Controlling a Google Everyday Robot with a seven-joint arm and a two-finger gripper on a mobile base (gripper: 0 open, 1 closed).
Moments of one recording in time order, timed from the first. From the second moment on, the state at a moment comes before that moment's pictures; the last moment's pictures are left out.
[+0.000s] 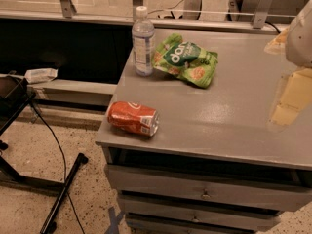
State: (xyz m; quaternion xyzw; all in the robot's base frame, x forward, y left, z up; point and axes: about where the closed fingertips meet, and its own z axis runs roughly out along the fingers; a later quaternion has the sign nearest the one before) arm 0.438 -0.217 0.976 -0.60 0.78 -0.03 0.16
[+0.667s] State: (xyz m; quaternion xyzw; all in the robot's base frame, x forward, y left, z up) arm 0.454 -0.175 0.968 -0.62 0.77 -0.01 0.16
